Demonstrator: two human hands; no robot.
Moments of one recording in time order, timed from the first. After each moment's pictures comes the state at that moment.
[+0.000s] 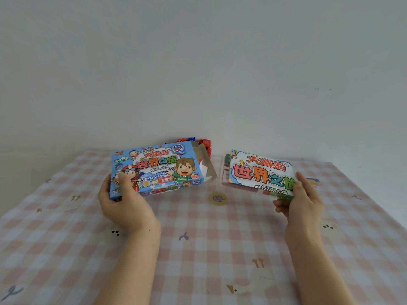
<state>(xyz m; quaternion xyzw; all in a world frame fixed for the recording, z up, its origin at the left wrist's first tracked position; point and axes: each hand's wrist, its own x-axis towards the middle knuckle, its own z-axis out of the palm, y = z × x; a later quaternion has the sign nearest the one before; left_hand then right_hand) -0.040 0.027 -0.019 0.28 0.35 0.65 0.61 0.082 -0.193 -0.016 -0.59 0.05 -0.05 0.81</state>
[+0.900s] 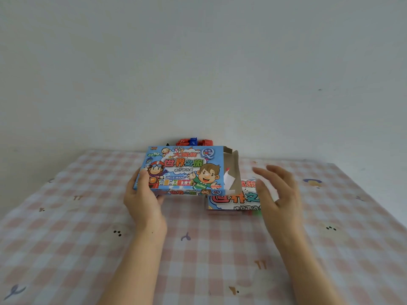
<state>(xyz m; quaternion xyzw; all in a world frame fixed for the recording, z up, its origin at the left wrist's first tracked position) -0.033 0.022 -0.016 0.34 0.32 0.51 0.72 0.058 -0.176 -0.018 -0.77 -0.24 -0.19 0.55</state>
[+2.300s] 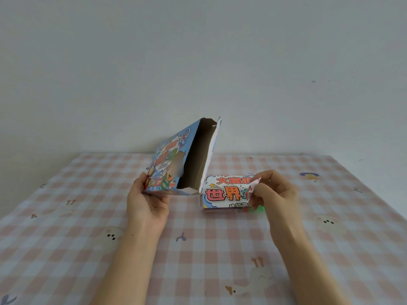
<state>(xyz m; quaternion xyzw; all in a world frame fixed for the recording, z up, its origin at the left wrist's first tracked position) -0.033 0.023 -0.013 0.19 0.17 0.35 0.90 0.047 -0.176 0.000 -0.63 -0.15 0.04 0.77</state>
